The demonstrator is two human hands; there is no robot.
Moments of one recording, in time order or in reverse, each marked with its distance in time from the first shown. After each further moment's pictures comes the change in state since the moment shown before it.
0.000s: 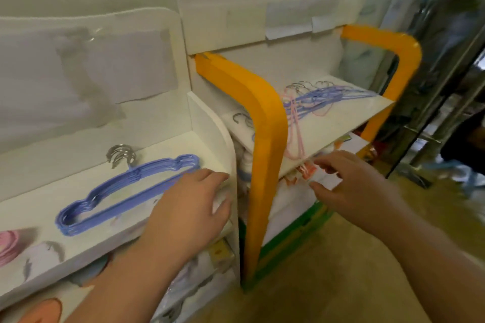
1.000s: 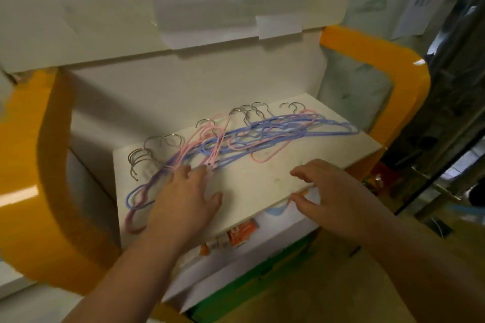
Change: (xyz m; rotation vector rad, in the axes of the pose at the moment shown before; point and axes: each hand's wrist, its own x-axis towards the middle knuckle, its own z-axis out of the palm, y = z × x) left_hand 0.295 0.158 0.189 0.079 -0.093 -0.389; right_hand 0.208 0.312 -0.029 0.093 -0.234 -0.162
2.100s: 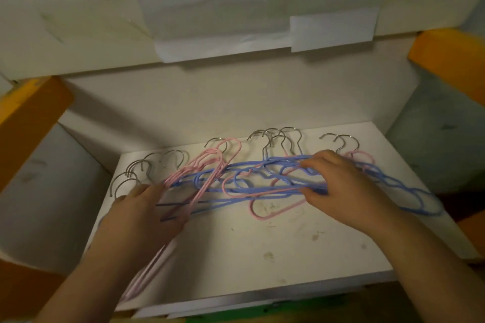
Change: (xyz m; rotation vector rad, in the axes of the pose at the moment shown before) left_hand 0.059 0.016 -0.005 0.110 0.075 -0.487; right_hand 0.208 0.129 0.004 0.106 -0.142 -0.307
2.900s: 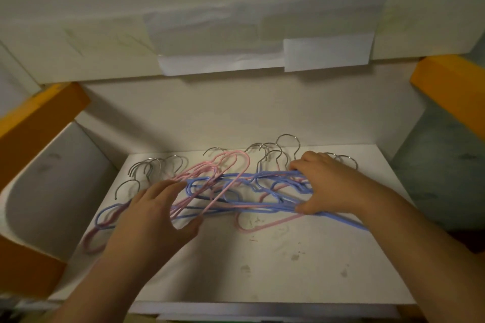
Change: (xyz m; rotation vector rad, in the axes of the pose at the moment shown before) left_hand -0.021 0.064 -0.002 -0.054 0.162 0.079; right_hand 0.057 0.037 -0.022 -0.247 -0.331 -0.177
